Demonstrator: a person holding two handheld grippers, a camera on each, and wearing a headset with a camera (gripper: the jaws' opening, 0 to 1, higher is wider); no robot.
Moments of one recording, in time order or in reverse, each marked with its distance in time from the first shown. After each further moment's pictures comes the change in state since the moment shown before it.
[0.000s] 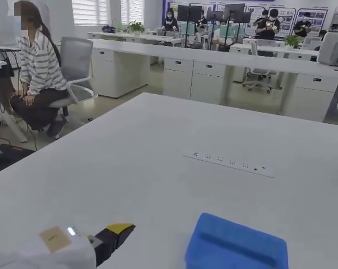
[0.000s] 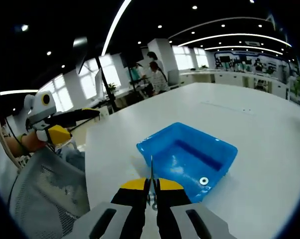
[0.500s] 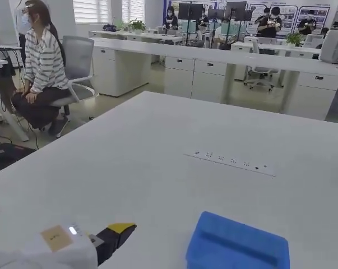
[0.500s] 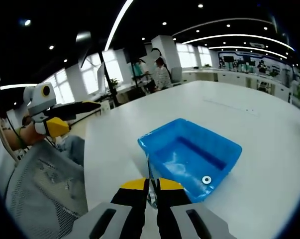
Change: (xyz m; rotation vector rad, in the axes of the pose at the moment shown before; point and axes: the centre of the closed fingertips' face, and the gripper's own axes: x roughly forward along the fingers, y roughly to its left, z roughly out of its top) left arm 0.000 0.000 -0.001 0.008 0.009 -0.001; right arm 0.004 0.002 -0.006 -0.026 0.022 0.007
